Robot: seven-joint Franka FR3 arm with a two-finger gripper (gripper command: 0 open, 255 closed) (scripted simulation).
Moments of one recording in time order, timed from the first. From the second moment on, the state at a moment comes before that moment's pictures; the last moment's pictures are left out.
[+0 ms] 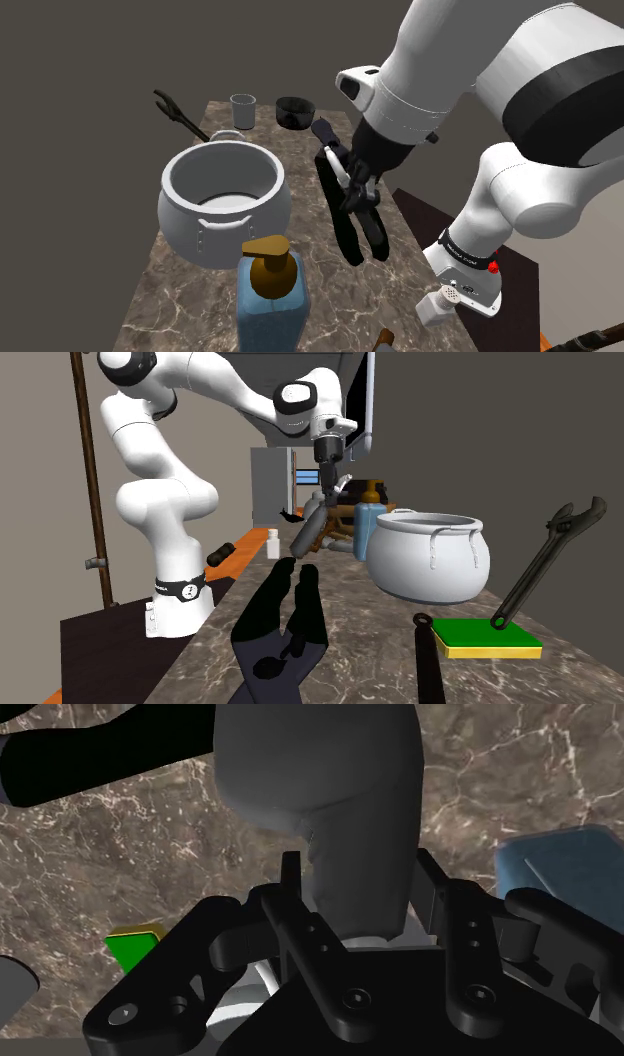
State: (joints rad) arm 0.42 -0.60 0.50 -2.46 0.06 1.97 0.25
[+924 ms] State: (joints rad) arm 0.42 -0.54 0.55 -2.61 0.06 2.22 0.29
